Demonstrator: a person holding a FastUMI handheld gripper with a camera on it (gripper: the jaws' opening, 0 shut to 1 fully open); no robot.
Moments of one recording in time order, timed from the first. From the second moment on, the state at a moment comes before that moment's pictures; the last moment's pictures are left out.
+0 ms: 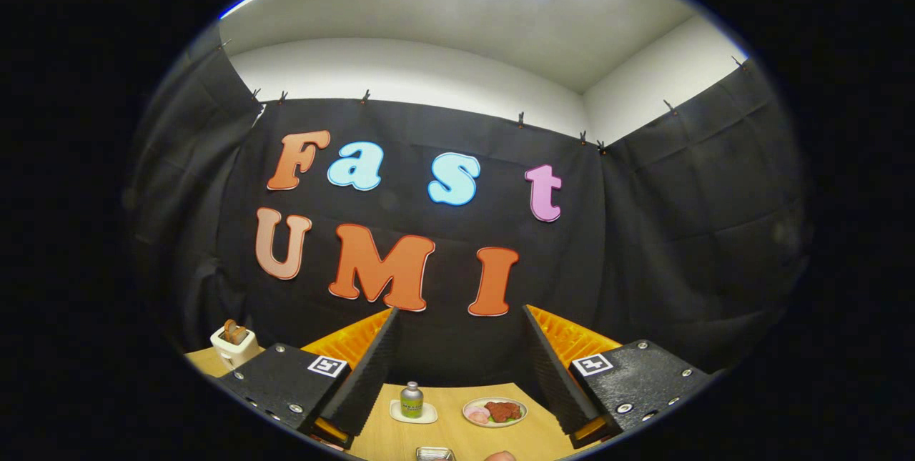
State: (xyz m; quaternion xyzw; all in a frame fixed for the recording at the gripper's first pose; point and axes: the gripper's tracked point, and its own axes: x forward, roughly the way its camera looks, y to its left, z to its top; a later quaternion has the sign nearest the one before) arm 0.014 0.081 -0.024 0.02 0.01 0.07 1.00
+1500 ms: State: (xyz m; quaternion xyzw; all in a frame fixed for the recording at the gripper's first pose) arm -0.067 0.305 -0.222 0.03 0.33 0.23 0.92
